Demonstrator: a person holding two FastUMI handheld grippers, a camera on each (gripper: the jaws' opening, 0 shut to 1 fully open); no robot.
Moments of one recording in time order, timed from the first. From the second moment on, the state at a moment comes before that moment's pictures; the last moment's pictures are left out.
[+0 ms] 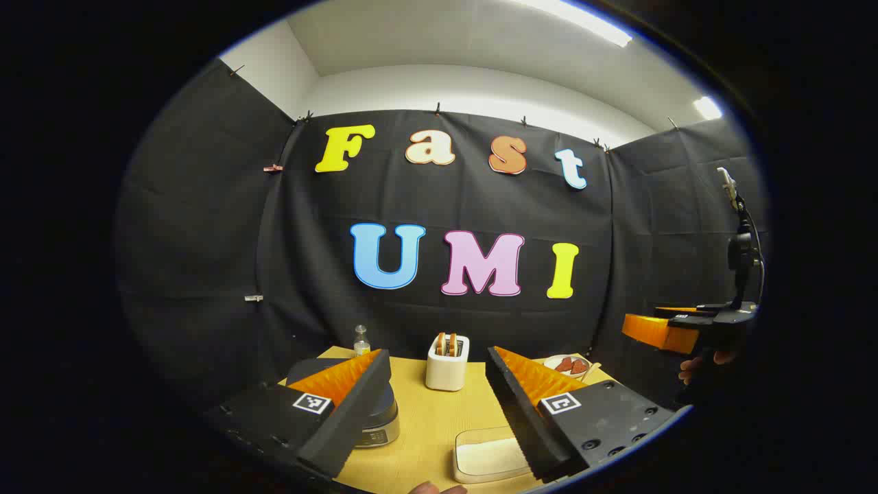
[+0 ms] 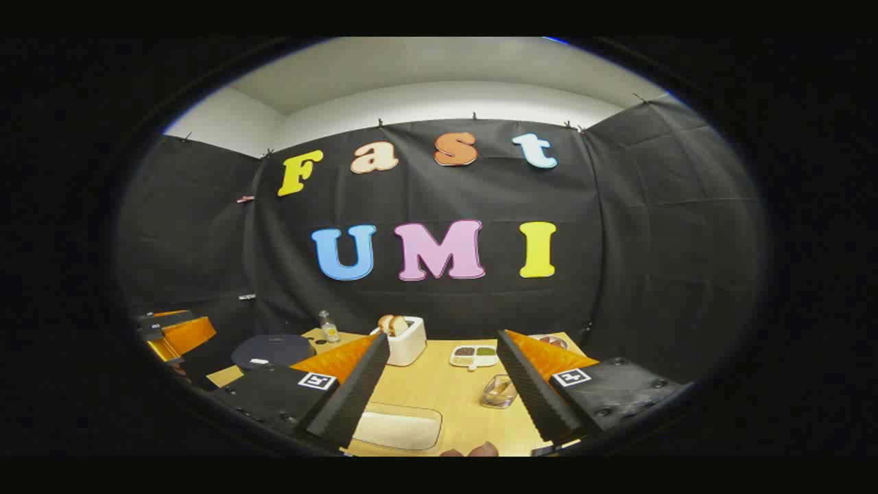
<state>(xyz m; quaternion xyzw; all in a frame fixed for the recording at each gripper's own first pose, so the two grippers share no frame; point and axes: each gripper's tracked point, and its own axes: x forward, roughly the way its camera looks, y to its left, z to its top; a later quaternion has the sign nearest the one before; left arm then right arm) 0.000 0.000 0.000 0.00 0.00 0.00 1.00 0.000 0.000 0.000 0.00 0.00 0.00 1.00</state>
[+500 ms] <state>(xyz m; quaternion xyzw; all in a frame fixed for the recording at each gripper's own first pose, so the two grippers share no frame) 0.001 0.012 -0.005 -0.01 0.01 0.02 1.00 0.003 0.007 -0.004 0.00 0.00 0.01 1.00</state>
